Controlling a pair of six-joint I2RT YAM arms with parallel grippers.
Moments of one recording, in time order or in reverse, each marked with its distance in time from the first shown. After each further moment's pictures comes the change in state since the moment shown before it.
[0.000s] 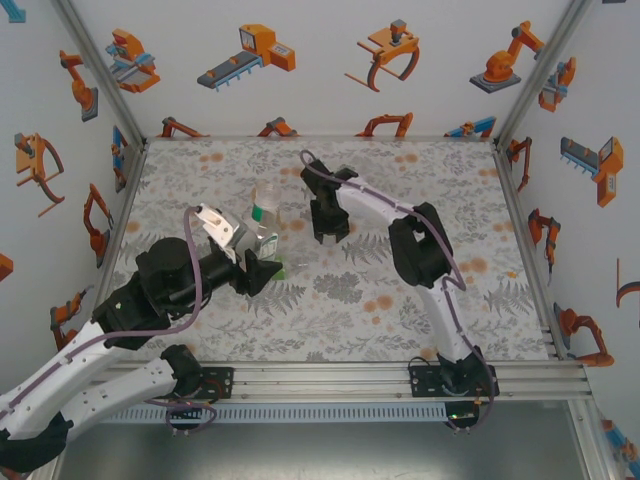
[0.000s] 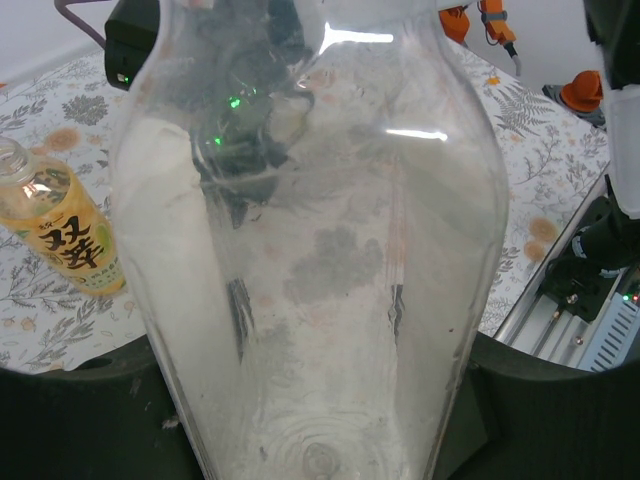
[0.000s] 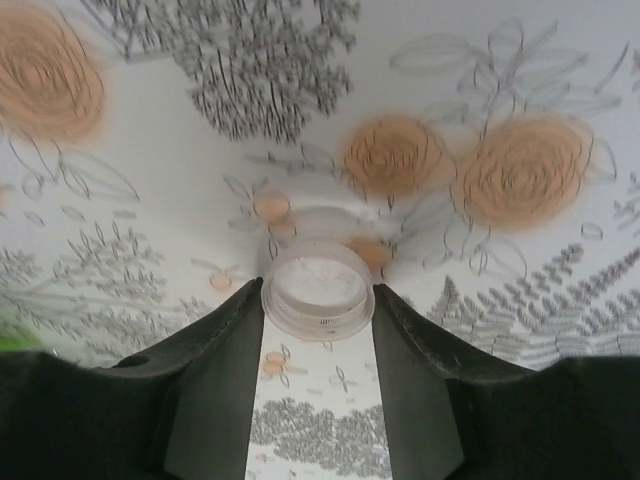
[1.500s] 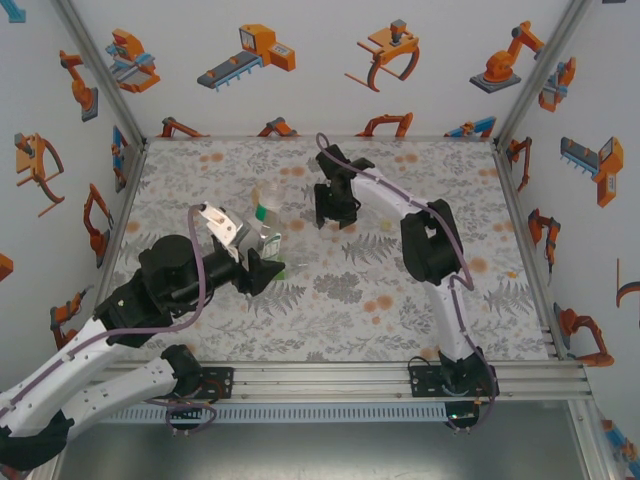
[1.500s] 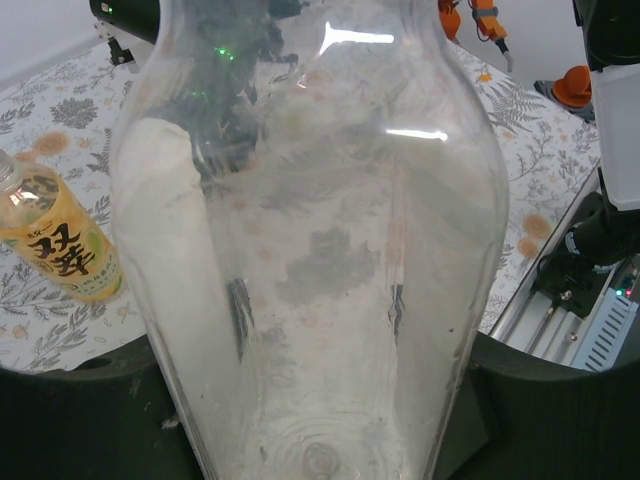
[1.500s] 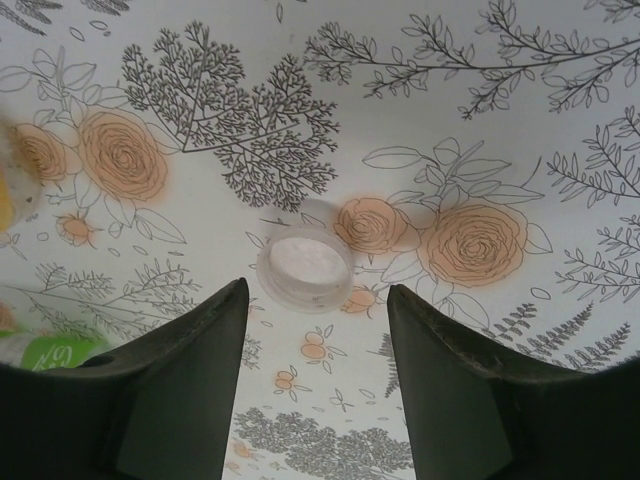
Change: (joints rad) left arm 0.000 0.021 0.010 0.005 0.022 0.004; right arm -0.092 0.034 0.099 0.070 -0.113 -0.030
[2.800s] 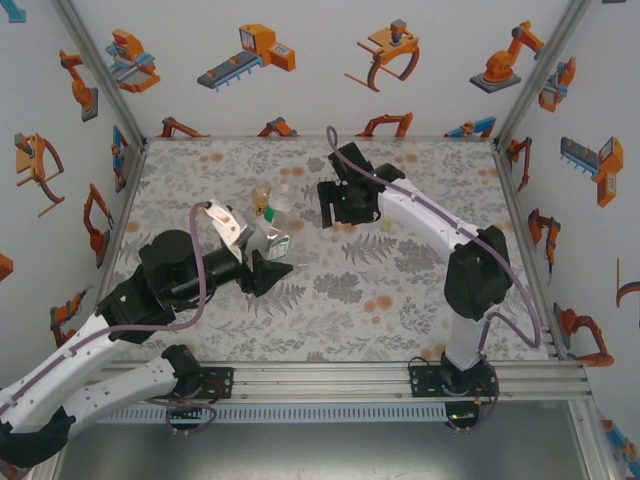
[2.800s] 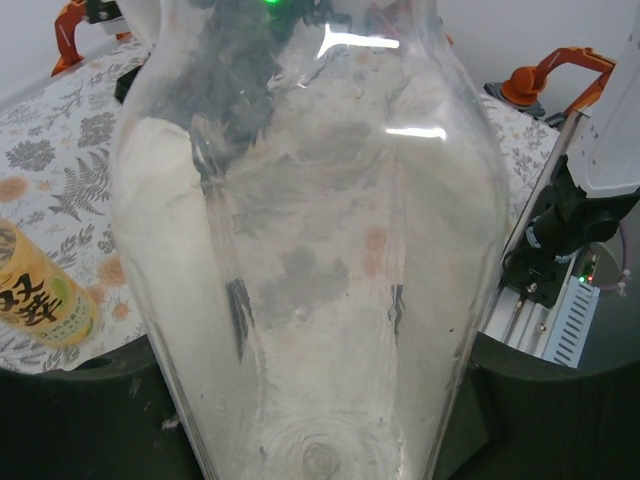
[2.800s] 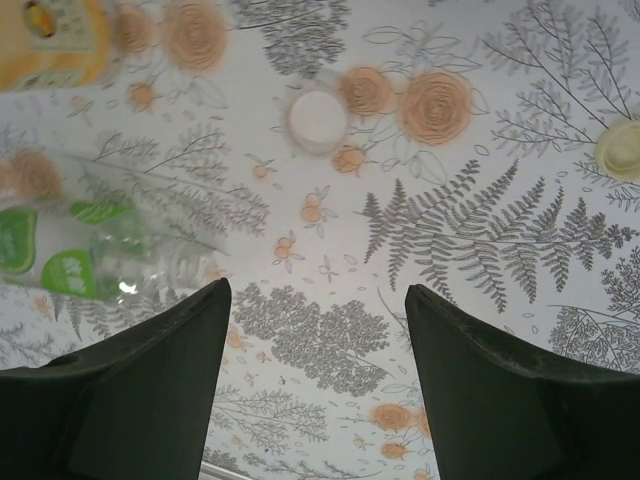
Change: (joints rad) left arm 0.000 0.031 0.030 0.030 0.100 0.025; right arm 0.006 -0.393 -0.306 0.048 0.025 -0.050
